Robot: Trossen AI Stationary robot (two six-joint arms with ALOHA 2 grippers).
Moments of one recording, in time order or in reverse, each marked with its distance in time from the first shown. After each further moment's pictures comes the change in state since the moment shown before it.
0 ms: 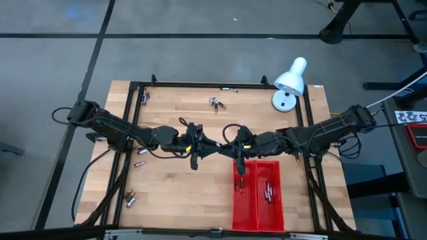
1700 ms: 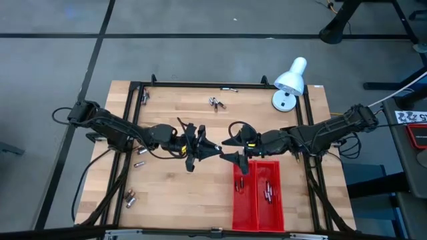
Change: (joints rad) left arm 0.003 0.002 -0.002 0.101 0.131 0.048; right arm 0.004 -0.038 0.000 0.005 -0.002 0.020
